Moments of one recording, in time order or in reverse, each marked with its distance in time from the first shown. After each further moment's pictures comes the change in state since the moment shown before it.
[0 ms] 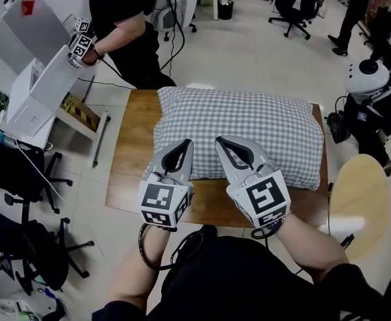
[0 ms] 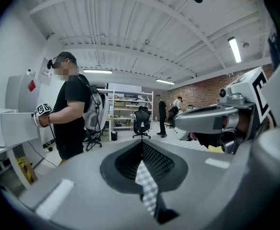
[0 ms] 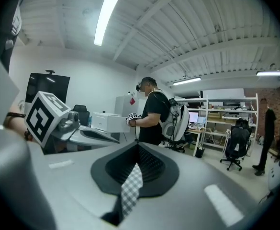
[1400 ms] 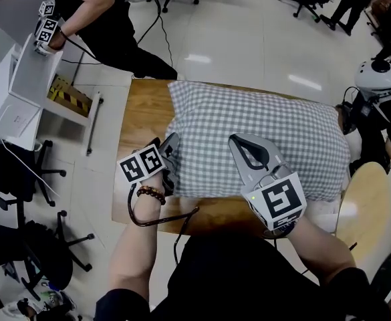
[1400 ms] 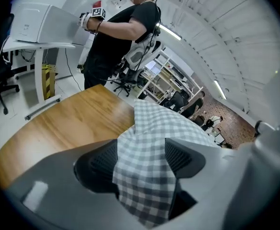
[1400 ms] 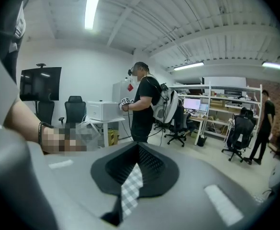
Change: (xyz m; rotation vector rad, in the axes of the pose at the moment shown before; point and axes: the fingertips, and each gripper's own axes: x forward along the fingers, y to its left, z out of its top) left arm 0.127 0.329 -0.239 -0.859 0.479 0.179; right arm 0.265 -0.071 -0.035 0.059 0.188 0.010
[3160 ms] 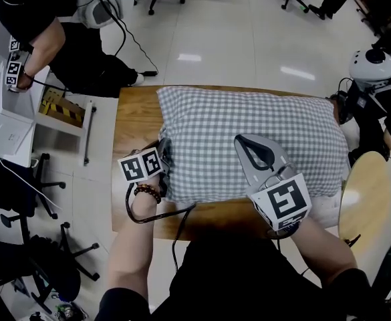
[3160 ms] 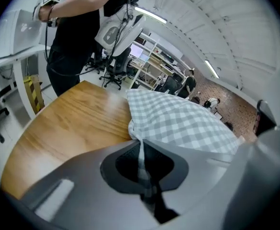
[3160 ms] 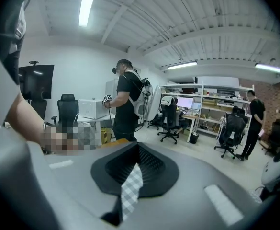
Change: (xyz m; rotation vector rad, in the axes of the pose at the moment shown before) left arm 0.030 0.003 -0.025 0.204 0.137 -0.023; right arm -0.028 -0.025 -0.017 0.018 0.009 -0.096
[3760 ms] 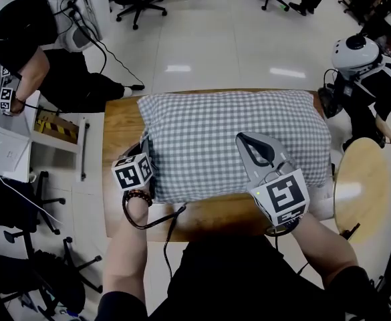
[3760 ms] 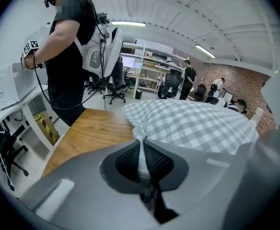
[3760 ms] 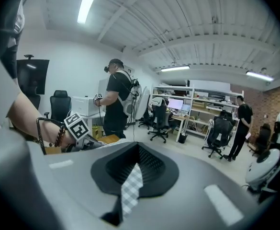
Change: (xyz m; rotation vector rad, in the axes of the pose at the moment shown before) left arm -0.025 -0.040 0.002 0.227 -0.061 0.209; right arm -0.091 -0.043 -0.005 -0.023 0.007 -0.089
